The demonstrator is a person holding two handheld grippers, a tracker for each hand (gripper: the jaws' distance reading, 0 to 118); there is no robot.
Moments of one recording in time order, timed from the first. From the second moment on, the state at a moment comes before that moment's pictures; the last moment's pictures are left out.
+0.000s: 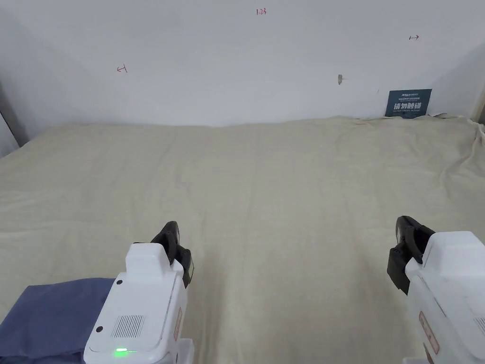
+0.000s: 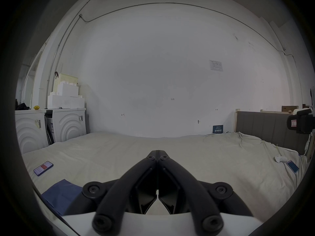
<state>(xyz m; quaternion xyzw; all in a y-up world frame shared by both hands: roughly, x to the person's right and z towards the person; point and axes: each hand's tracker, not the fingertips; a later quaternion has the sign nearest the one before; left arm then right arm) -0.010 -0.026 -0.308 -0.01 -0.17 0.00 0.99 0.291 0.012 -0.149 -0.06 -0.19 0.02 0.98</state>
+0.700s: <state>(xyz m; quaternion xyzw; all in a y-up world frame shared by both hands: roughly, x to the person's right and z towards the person) -0.015 -0.025 -0.309 -0.01 -0.18 0.02 0.98 0.293 0.012 -0.146 -0.05 -0.18 0.01 0.98</state>
